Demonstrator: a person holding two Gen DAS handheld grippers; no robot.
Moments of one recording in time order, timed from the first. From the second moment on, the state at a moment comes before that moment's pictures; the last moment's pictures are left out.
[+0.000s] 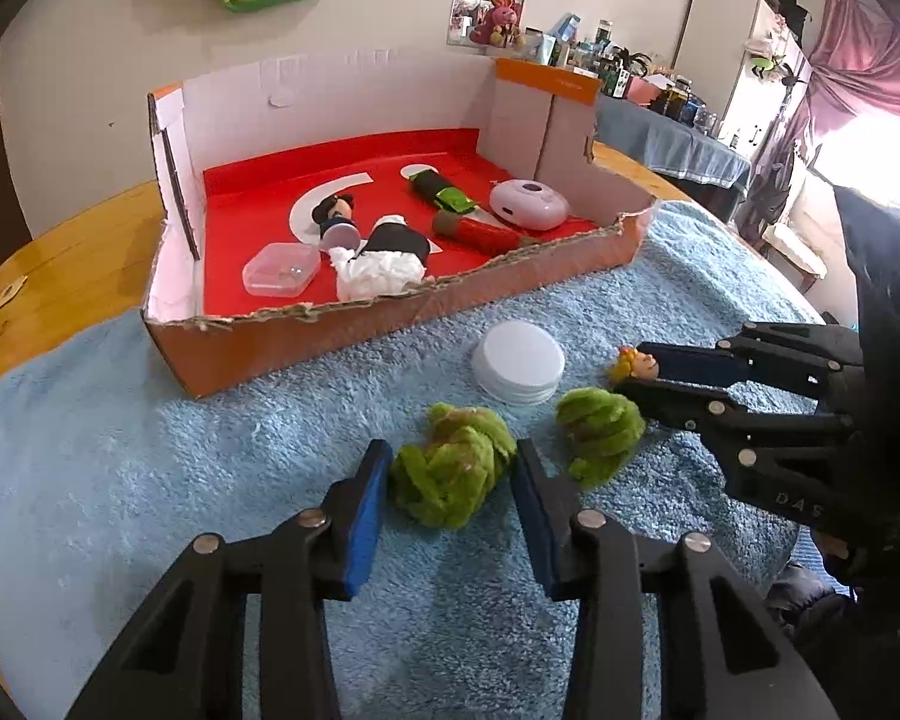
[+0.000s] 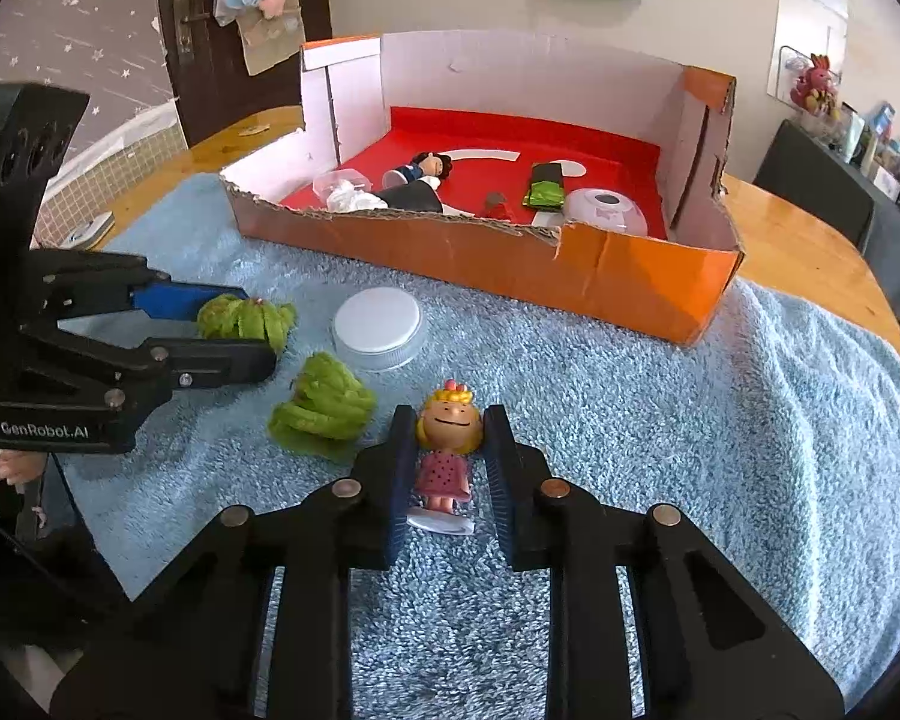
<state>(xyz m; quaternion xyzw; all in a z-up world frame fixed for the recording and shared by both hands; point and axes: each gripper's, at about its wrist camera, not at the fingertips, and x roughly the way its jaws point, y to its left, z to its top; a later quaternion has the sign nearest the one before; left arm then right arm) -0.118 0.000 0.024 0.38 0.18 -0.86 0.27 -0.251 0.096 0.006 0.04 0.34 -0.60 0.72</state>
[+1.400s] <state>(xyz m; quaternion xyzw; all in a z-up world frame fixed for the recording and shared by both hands) -0.126 -0.037 0.109 0.32 0.15 -0.87 0.35 -0.215 0.062 0.105 0.04 0.31 -0.56 0.77</state>
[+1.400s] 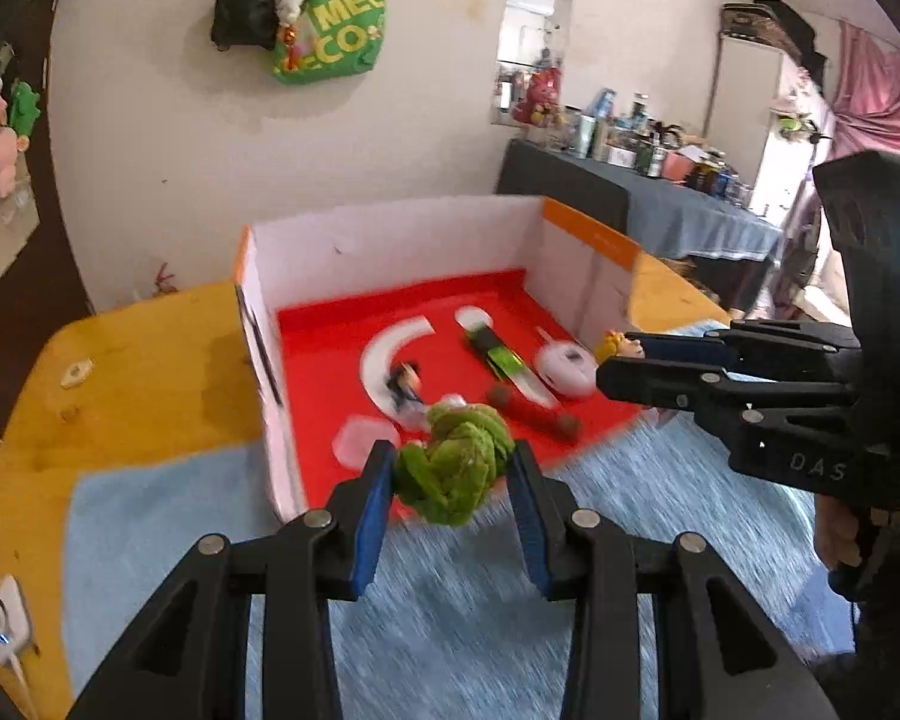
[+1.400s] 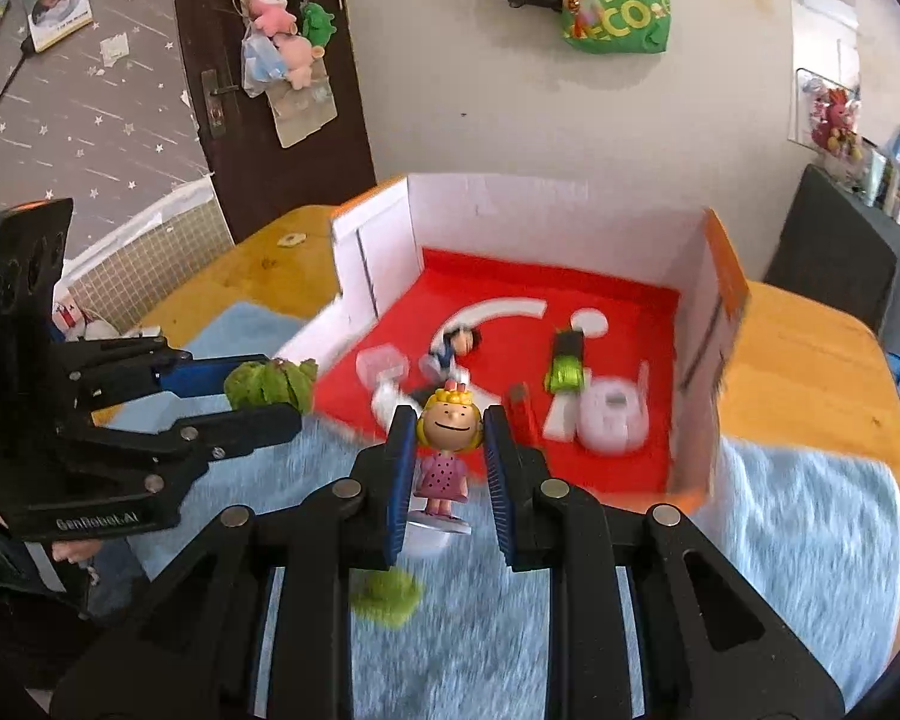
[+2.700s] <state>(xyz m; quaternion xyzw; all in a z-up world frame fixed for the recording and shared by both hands) -0.235 -0.206 0.040 0.49 0.14 -0.73 0.44 -0.235 -0.164 0.099 0.26 0.39 -0.60 0.65</state>
